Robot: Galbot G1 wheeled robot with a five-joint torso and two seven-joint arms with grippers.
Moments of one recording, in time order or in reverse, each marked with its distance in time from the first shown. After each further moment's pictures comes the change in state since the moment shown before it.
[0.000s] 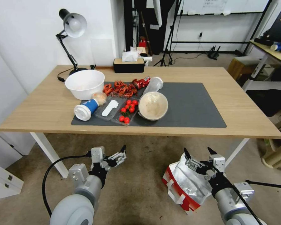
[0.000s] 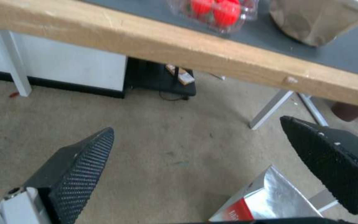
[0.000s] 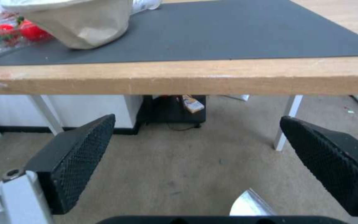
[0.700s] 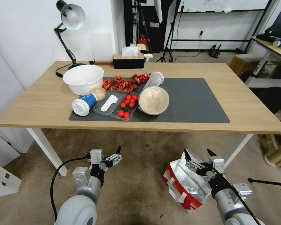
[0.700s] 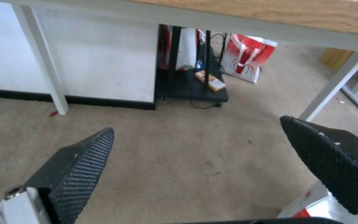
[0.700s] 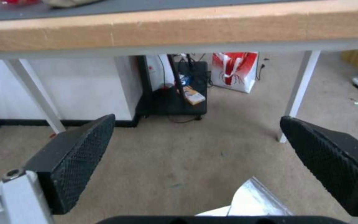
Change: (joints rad) left arm -0.015 0.007 0.000 0.122 0.165 -0.130 0.023; right arm 0.018 0.000 0.018 -0.065 0.008 0.038 -0.027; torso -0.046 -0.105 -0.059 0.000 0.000
